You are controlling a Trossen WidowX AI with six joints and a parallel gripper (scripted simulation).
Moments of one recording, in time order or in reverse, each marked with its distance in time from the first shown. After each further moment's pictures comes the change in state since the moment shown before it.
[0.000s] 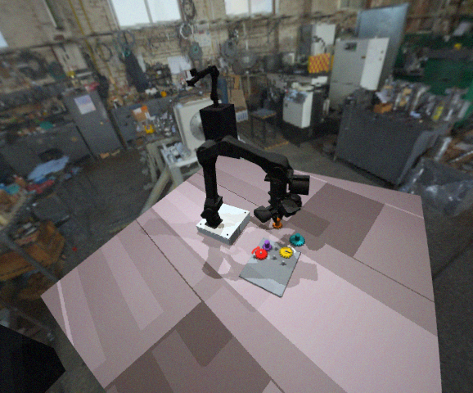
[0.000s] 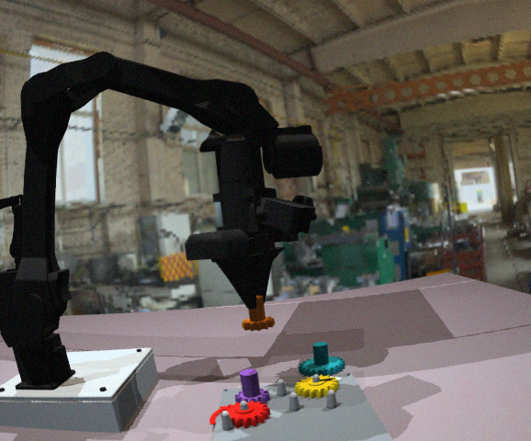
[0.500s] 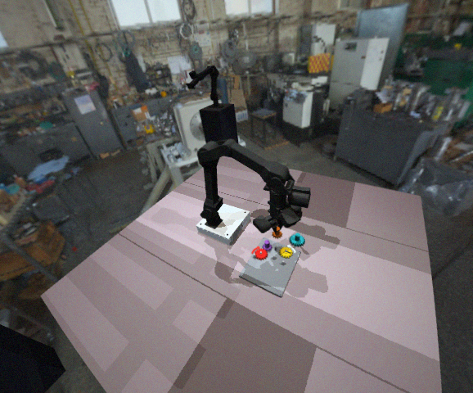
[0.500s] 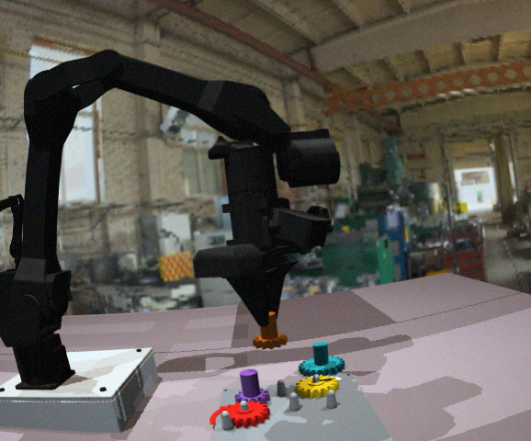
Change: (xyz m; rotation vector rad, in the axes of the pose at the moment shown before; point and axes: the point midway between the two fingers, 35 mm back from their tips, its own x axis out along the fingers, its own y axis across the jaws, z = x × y) arm 0.016 -0.023 0.026 0.001 -0.002 -0.002
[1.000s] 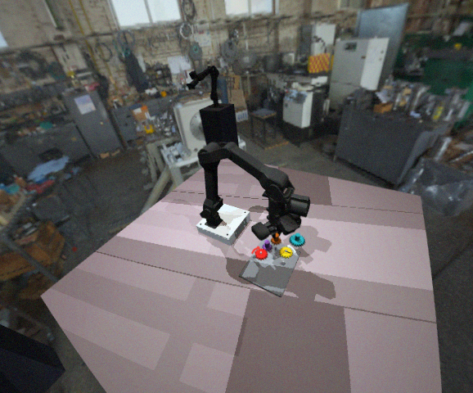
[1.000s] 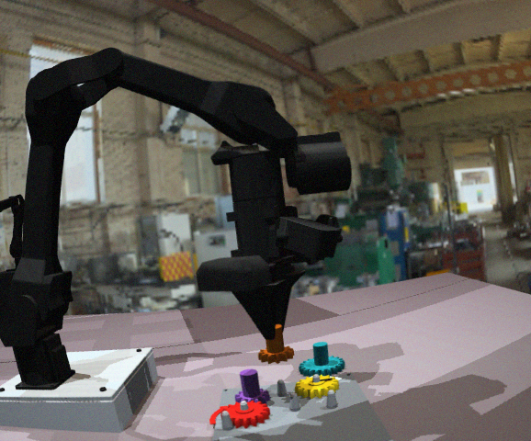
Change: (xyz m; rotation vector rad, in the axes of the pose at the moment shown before) arm 0.011 -0.018 0.016 -0.002 0.002 -0.003
